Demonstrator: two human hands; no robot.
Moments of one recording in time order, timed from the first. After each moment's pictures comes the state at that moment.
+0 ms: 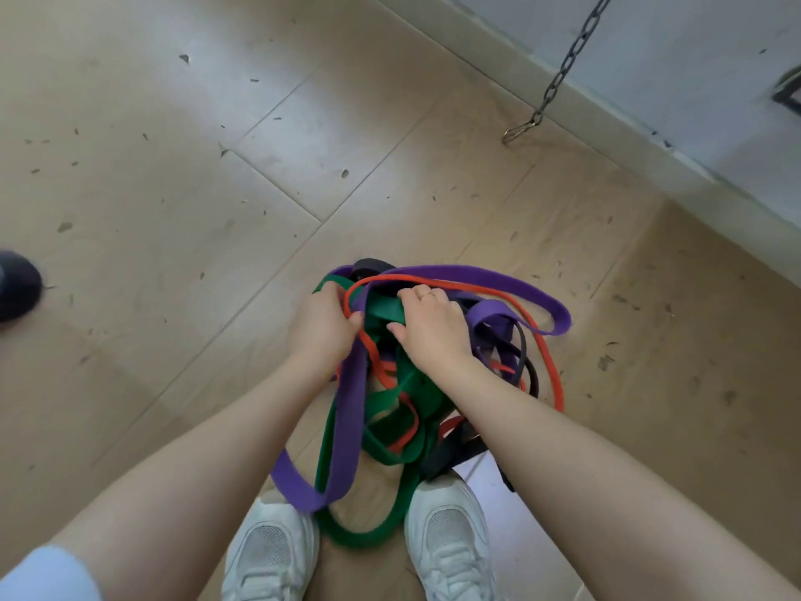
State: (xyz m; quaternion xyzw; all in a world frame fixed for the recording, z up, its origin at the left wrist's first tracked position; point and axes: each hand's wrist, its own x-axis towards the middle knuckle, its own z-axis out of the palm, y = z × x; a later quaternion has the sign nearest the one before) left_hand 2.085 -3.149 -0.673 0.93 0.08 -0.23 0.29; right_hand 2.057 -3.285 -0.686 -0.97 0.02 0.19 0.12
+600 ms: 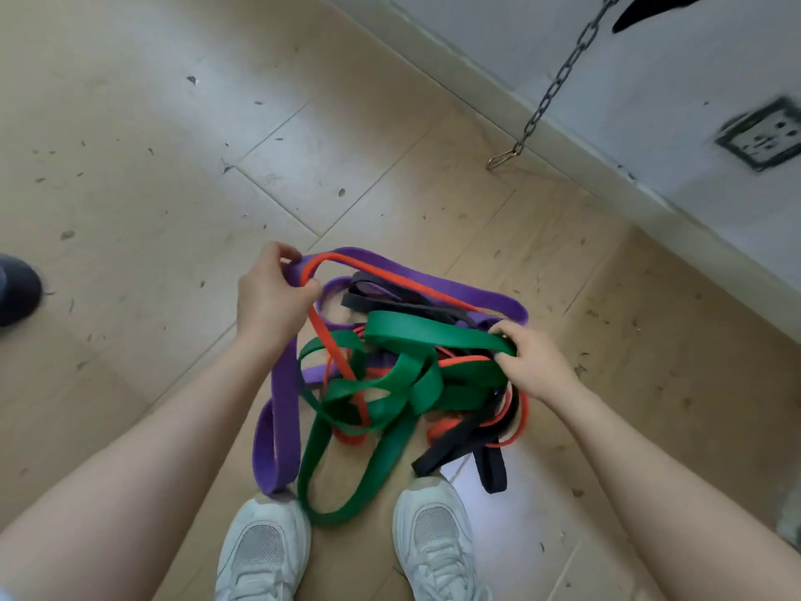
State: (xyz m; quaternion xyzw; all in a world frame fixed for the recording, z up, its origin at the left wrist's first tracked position) left_hand 2.109 -3.114 -0.627 0.90 0.14 -0.09 0.41; right_hand 2.007 -3.391 -0.632 -0.93 0.16 0.23 0.25
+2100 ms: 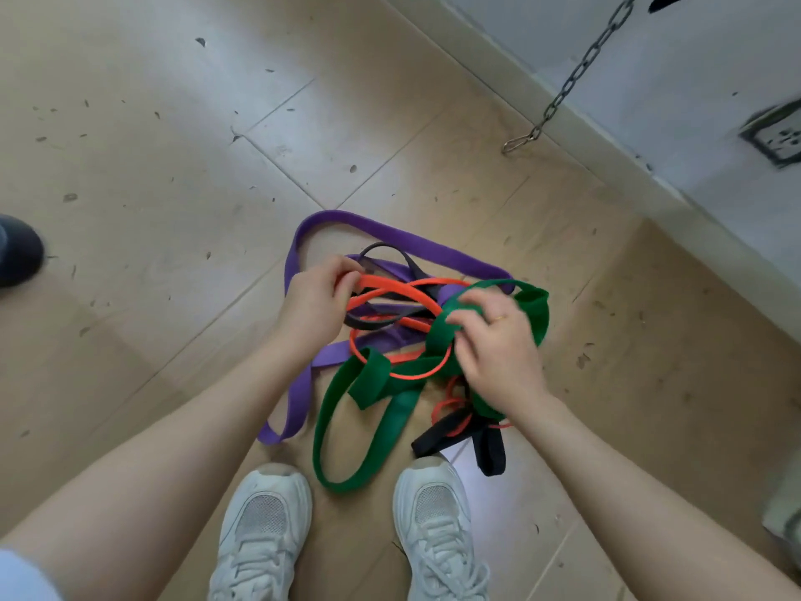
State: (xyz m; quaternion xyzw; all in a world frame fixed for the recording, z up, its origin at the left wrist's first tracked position) left_hand 2.081 -3.126 -0.641 0.89 -0.02 -0.11 0.44; right_hand 1.997 -3.334 -0.635 -0.98 -0.05 -0.08 0.17
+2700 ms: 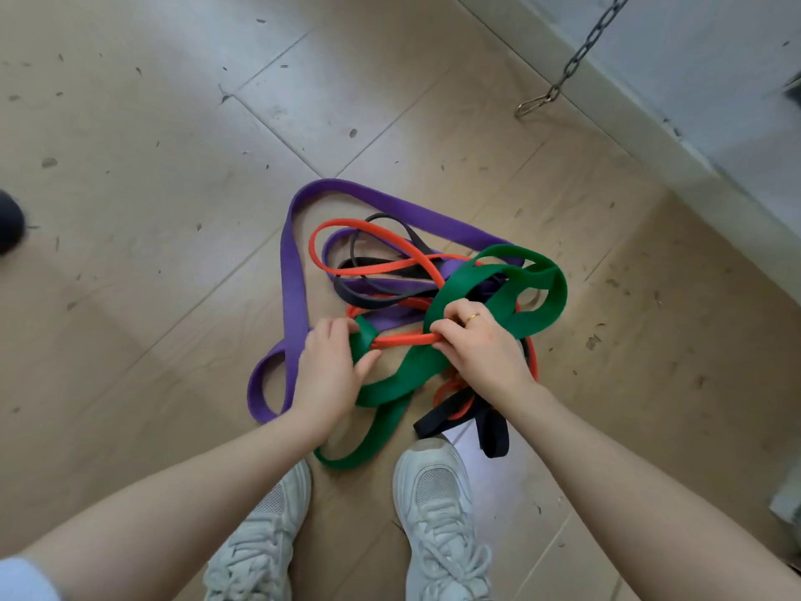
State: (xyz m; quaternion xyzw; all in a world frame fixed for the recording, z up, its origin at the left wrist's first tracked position) left_hand 1.995 -3.129 -0.689 0.92 0.02 -0.23 0.31; right_hand 1.983 -3.334 -0.683 -0.98 -0.12 0.04 0.16
